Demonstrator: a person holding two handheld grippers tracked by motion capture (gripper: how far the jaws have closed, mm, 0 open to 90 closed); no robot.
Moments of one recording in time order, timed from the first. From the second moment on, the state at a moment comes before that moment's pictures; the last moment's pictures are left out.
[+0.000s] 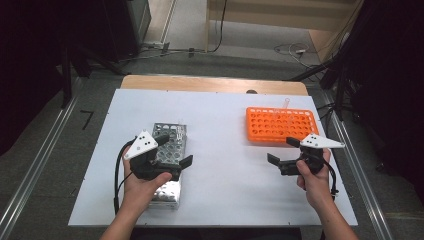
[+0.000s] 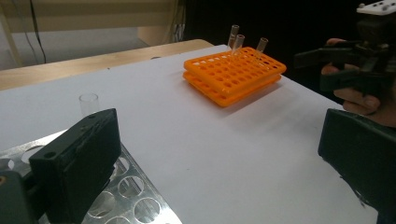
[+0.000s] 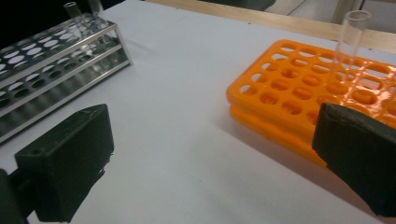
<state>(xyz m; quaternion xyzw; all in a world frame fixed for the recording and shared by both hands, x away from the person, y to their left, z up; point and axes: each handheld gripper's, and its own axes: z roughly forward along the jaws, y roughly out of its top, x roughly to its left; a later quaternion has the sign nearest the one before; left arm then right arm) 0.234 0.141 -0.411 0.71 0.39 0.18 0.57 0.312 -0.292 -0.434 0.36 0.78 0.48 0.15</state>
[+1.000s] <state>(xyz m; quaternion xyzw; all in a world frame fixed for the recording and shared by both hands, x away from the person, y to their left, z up) 0.231 0.148 -0.423 0.70 0.40 0.17 0.57 0.405 -0.324 -0.463 0.50 0.73 0.40 0.22</state>
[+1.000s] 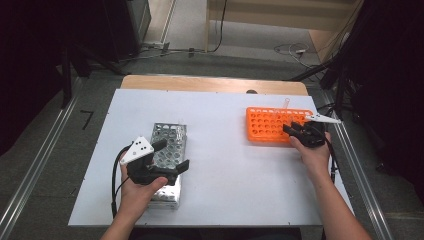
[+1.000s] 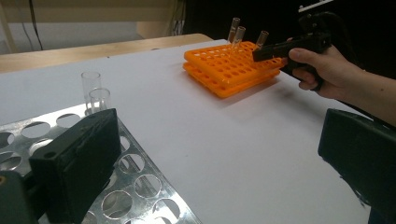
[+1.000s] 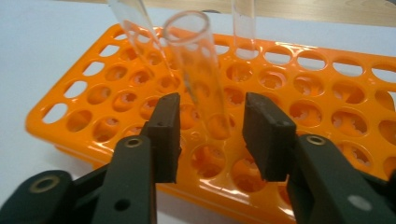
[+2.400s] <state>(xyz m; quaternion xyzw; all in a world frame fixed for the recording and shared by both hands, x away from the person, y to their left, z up) 0.231 0.143 -0.421 0.71 0.39 0.16 0.57 0.369 -0.313 -0.426 0.44 0.74 0.44 0.24</state>
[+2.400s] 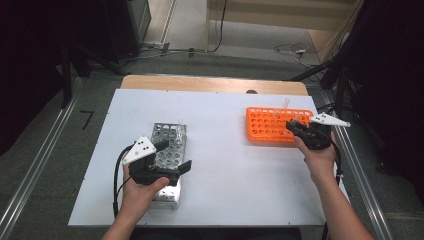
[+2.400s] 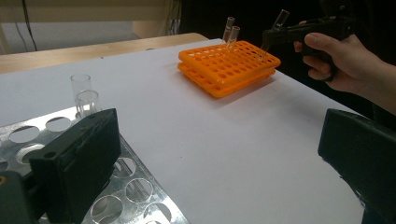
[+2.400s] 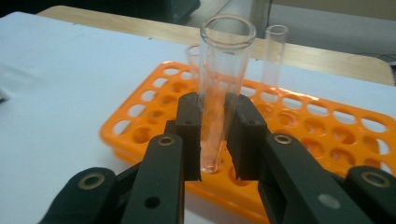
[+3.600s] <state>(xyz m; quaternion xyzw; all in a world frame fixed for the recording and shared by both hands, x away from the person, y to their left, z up) 0.226 0.106 -0.415 0.73 0.35 0.14 0.57 0.270 -0.203 -0.426 0.27 0.83 0.47 0.13</state>
